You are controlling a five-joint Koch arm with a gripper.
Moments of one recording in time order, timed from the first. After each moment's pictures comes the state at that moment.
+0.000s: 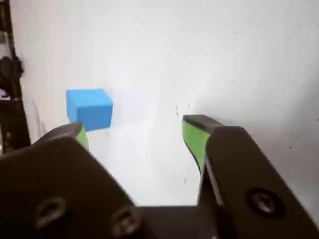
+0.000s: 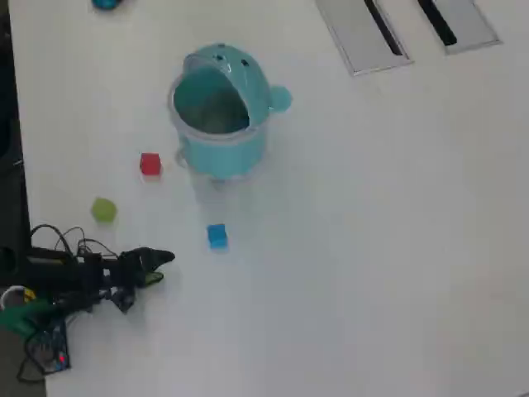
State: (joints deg) arm 3.3 131.1 177.7 -4.5 -13.4
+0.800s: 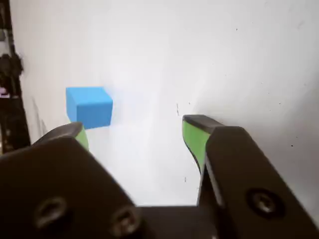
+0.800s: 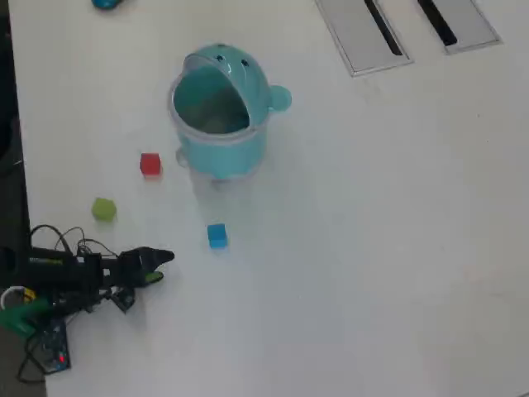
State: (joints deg) arm 2.8 131.1 177.7 -4.5 -13.4
